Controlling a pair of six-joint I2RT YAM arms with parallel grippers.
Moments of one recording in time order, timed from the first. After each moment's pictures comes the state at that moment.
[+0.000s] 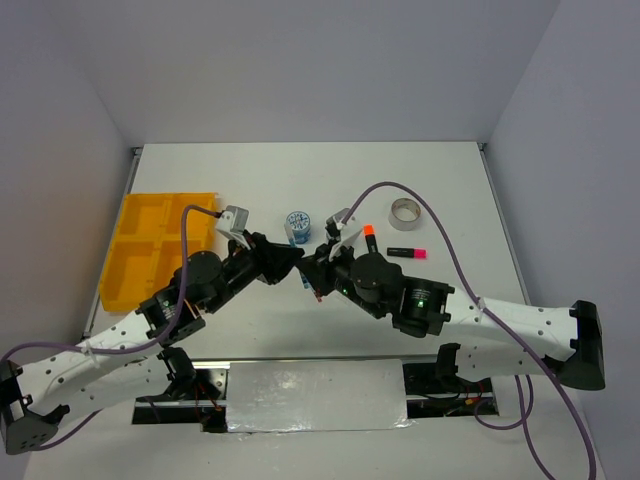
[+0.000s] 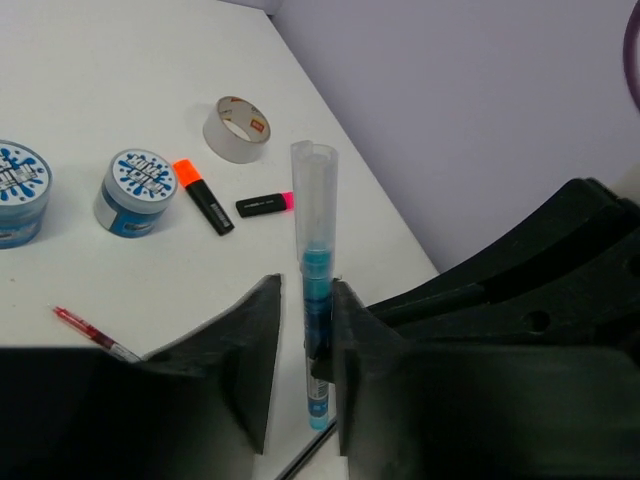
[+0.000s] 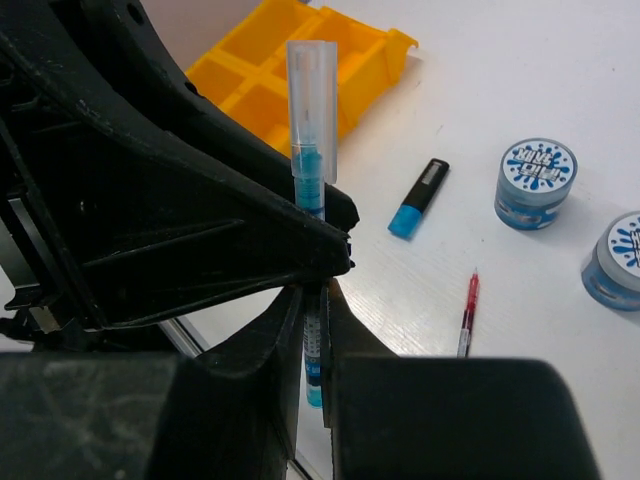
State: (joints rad) left arm -0.92 0.78 0.67 0.08 -0.19 -0.67; right arm 1.24 1.06 0.90 -0.03 0.44 0.39
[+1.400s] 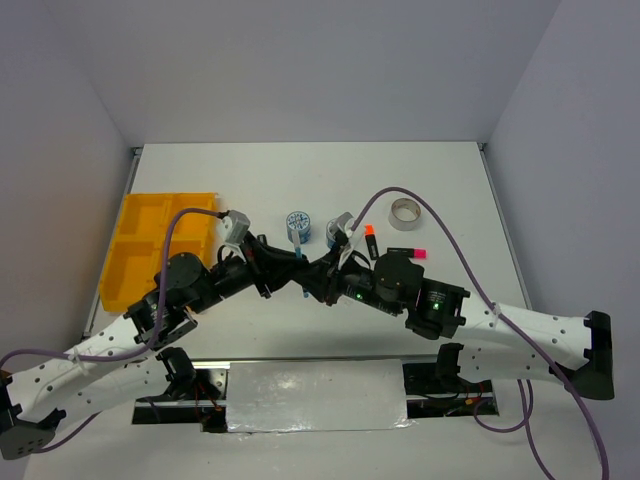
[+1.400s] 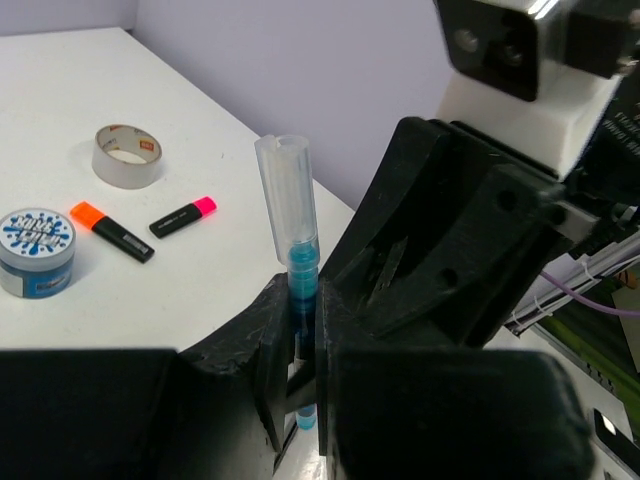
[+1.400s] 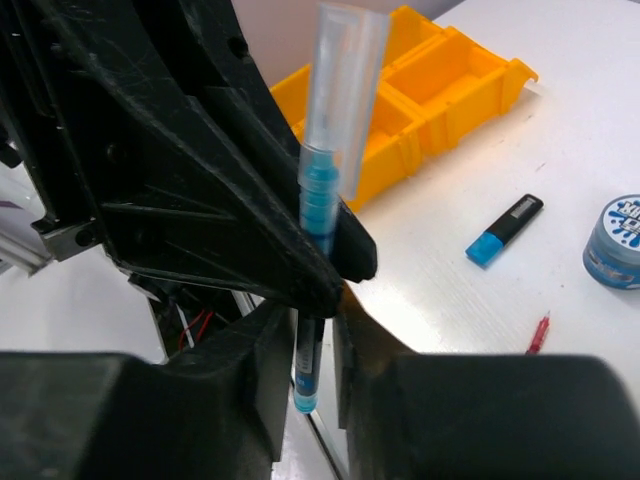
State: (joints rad) left arm -0.92 0.73 0.71 0.12 0.11 -0.51; right arm 1.20 0.96 0.84 0.06 0.14 0.32
